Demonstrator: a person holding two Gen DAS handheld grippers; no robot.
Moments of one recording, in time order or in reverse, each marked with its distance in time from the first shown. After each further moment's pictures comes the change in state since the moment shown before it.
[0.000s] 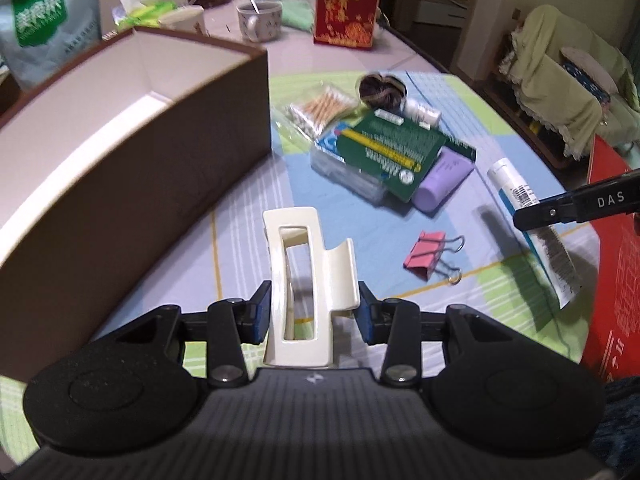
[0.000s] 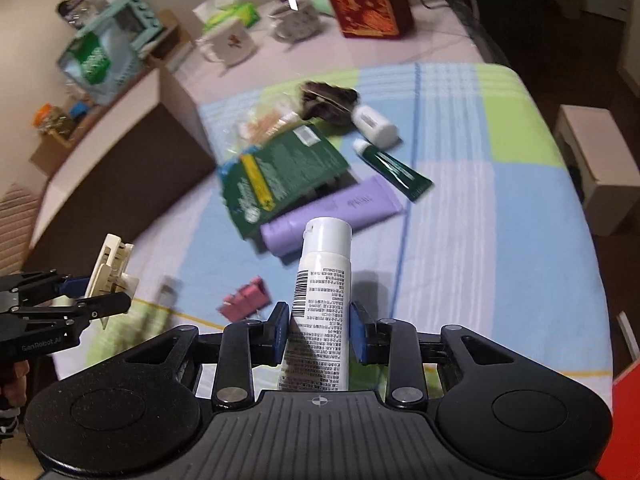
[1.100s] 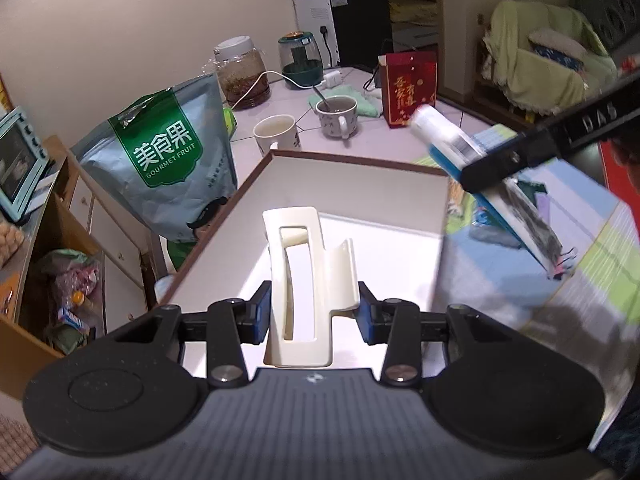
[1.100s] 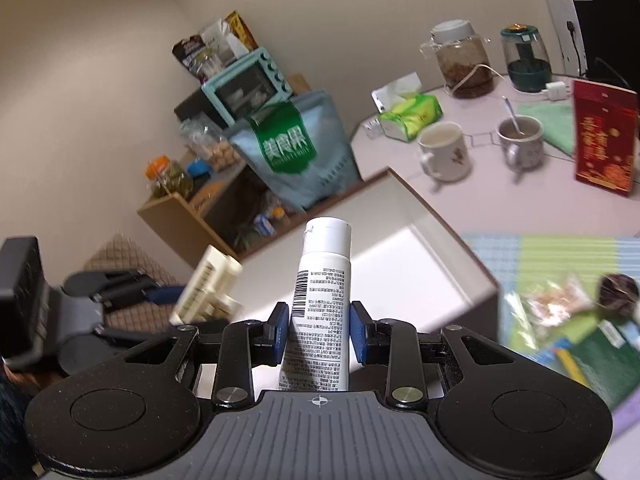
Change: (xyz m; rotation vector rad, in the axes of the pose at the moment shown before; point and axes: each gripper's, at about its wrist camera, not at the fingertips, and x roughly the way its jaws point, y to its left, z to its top) left arm -0.084 0.212 0.083 0.311 -0.162 0.034; right arm 0.053 0.256 0.124 -0.084 -0.236 0.237
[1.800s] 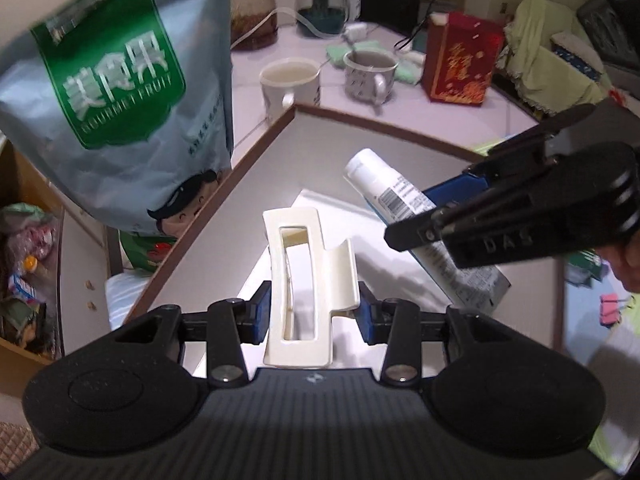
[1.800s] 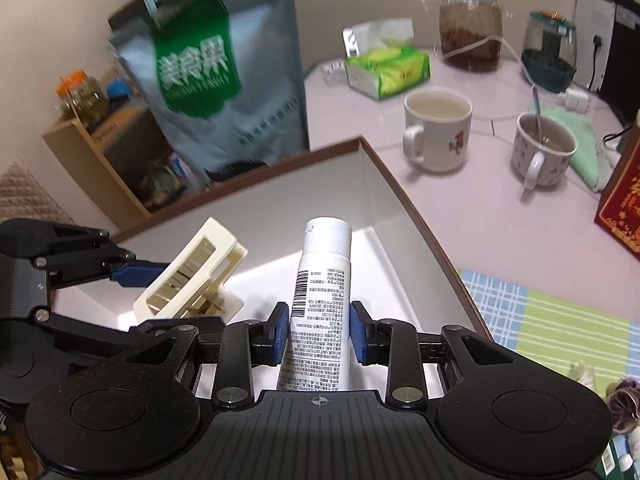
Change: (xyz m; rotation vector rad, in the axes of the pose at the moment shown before) left arm 0.152 0.051 0.024 -0.133 0.140 -0.086; right arm 0.175 -0.042 0.039 -0.171 0.226 -0.266
